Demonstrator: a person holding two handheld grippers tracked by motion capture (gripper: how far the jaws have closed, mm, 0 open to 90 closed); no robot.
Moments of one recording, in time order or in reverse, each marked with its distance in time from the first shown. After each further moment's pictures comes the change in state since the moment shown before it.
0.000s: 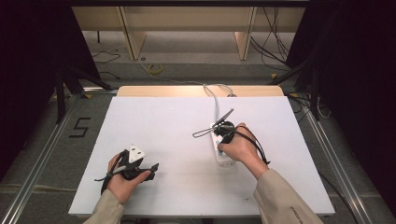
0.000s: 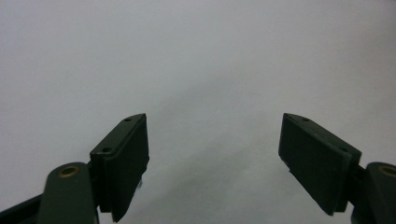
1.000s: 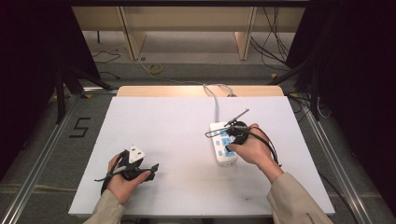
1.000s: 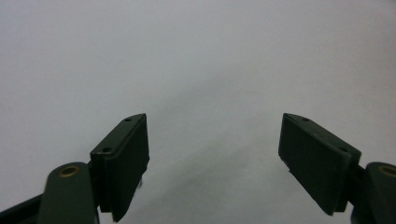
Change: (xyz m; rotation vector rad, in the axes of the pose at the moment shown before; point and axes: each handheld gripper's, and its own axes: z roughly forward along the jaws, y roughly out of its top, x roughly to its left) left arm -0.001 0.000 -0.001 0.006 -0.001 0.001; right arm -0.018 -0.026 -0.022 -0.082 0.030 -0.002
